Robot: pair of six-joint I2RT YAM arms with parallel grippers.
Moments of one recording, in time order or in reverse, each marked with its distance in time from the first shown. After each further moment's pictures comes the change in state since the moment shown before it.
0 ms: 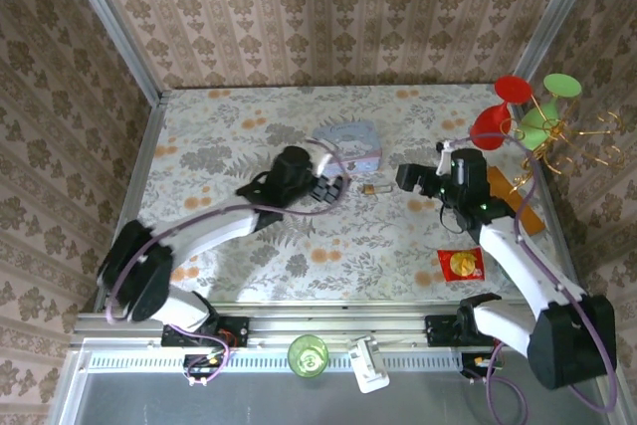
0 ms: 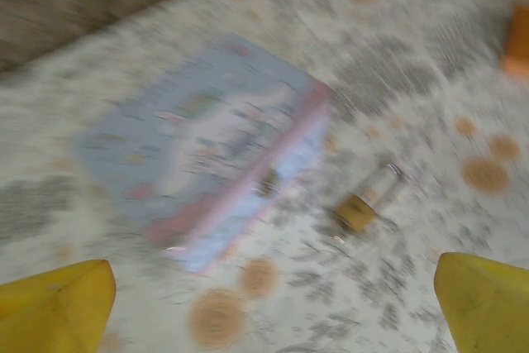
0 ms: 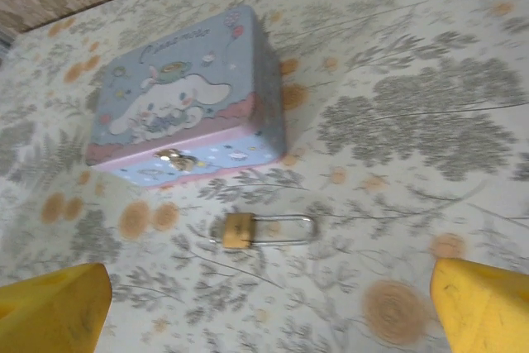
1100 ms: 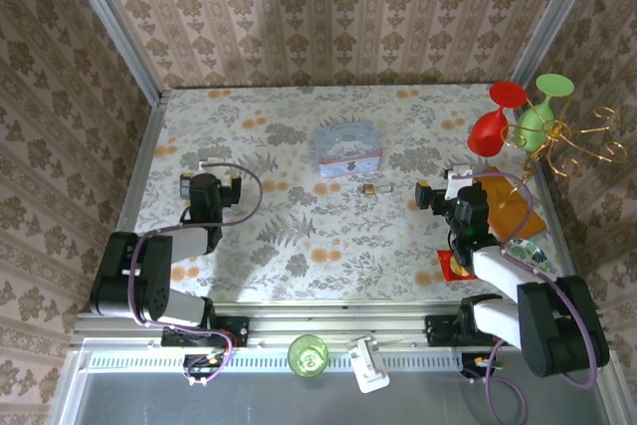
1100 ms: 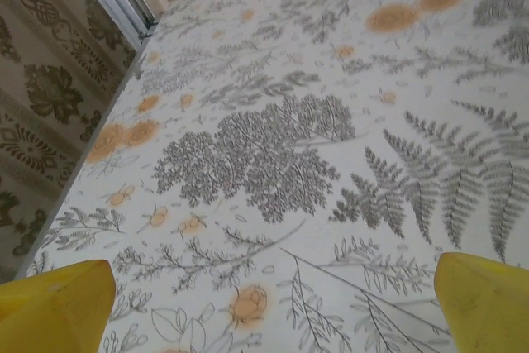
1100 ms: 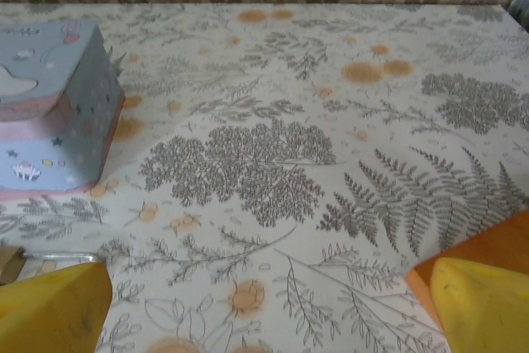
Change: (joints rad) left arm 0.642 0.022 -0.519 0.593 -0.156 0.200; right arm -0.076 0.111 -0.417 0.769 0.232 -0.311
